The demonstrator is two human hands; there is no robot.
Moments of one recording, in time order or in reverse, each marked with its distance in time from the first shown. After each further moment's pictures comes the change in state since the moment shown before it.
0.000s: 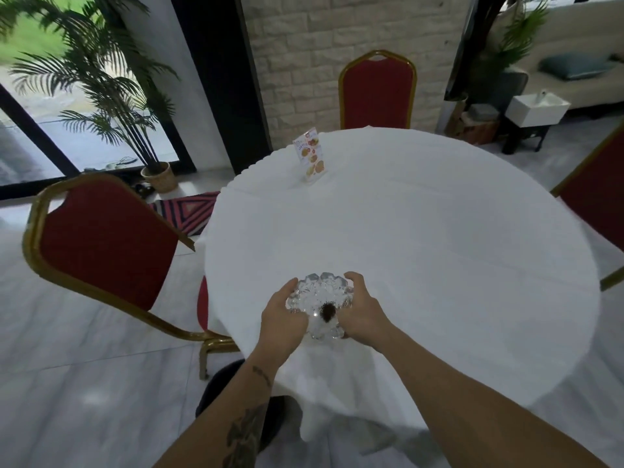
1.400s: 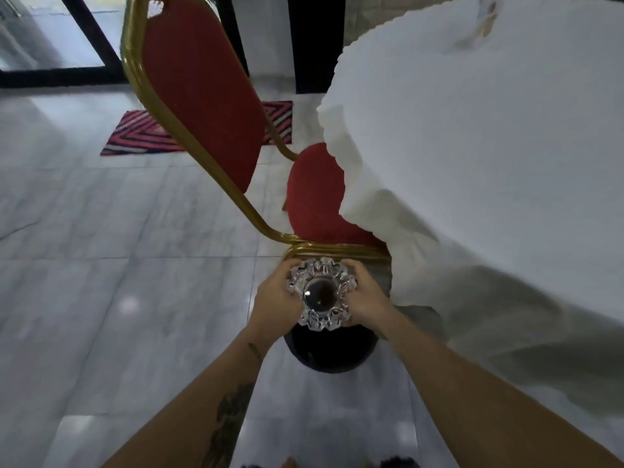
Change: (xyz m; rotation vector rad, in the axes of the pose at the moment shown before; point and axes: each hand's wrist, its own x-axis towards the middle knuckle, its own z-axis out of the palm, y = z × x) left_hand 0.031 -0.302 -0.253 0.269 0.080 0.163; right_hand 0.051 0.103 0.390 0.109 -0.153 0.057
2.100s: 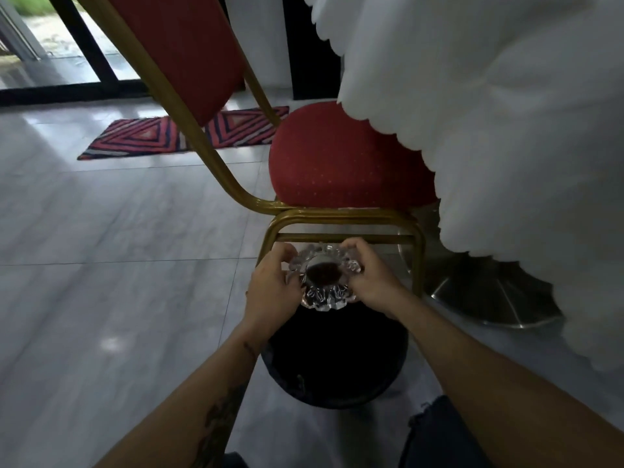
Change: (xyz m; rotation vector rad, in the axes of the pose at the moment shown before) left_hand 0.107 -0.209 0.148 0.085 0.206 0.252; right_hand 0.187 0.172 0.006 -0.138 -0.031 -0.293
